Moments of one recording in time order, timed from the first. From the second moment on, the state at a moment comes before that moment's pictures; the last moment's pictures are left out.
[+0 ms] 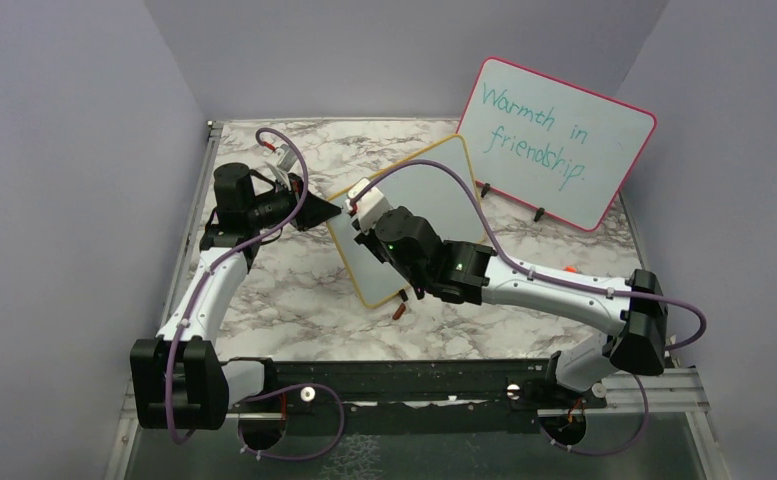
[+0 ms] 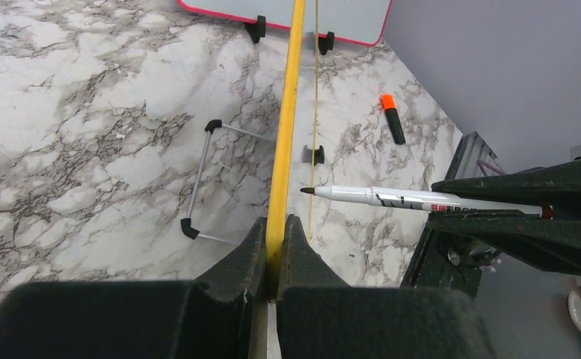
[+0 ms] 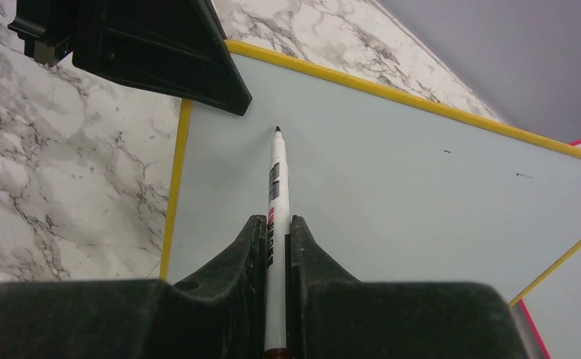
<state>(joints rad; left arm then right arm) -0.03 1.20 0.84 0.02 0.97 -0.25 1.19 1.52 1.33 -0.17 0.56 -0.12</state>
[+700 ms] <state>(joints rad) -0.03 1.20 0.84 0.02 0.97 -0.25 1.20 1.55 1.35 -0.16 0.58 -0.13</state>
